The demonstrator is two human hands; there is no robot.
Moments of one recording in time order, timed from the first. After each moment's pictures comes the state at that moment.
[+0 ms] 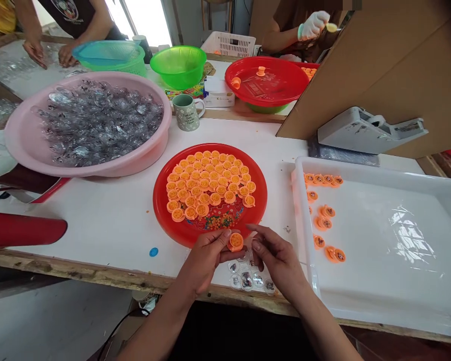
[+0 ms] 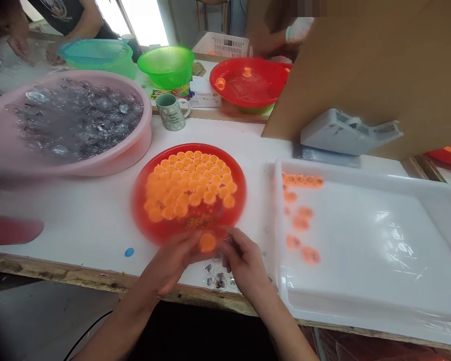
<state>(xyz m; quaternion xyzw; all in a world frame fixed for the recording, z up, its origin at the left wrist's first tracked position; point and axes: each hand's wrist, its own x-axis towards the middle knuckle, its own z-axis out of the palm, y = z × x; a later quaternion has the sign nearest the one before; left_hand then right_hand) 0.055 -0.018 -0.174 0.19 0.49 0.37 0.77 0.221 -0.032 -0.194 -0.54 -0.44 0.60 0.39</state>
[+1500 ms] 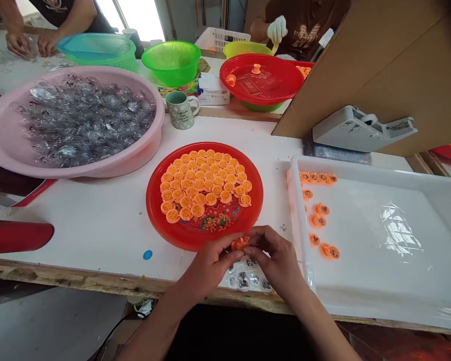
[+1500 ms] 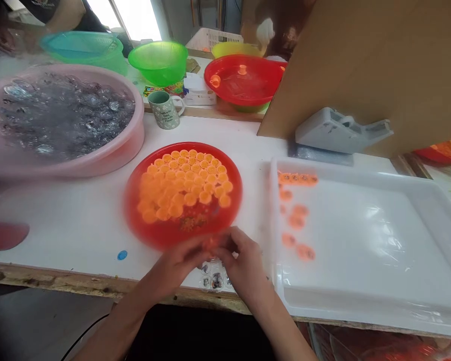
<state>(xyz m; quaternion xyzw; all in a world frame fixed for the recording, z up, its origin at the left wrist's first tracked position) 0.051 -0.019 -0.170 0.49 0.49 0.23 0.68 0.224 -0.029 -0.187 -0.57 -0.50 0.53 0.38</state>
